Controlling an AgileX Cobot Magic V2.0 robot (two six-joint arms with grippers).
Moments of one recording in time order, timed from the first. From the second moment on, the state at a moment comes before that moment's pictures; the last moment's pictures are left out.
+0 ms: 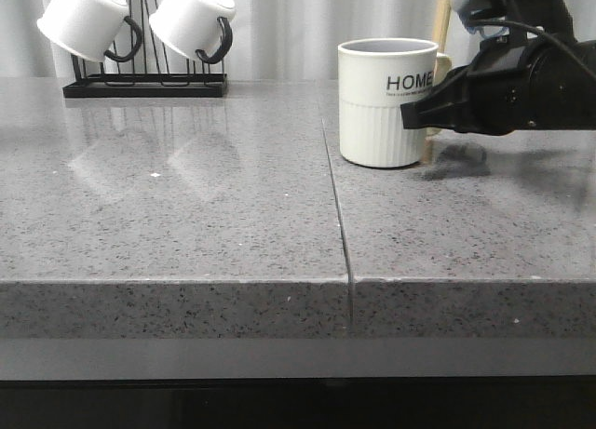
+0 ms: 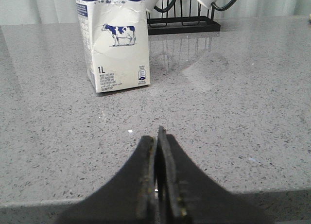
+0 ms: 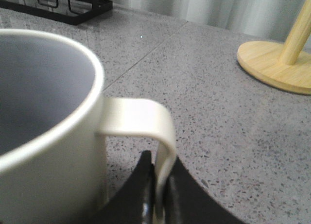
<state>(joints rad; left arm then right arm) -0.08 0.00 0.00 -0.02 0.22 0.08 0.24 1.75 -0.75 -0.15 -0.76 0.01</state>
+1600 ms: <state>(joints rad) -0.08 0.00 0.00 -0.02 0.21 0.08 0.24 0.61 -0.28 -0.14 -0.10 0.10</state>
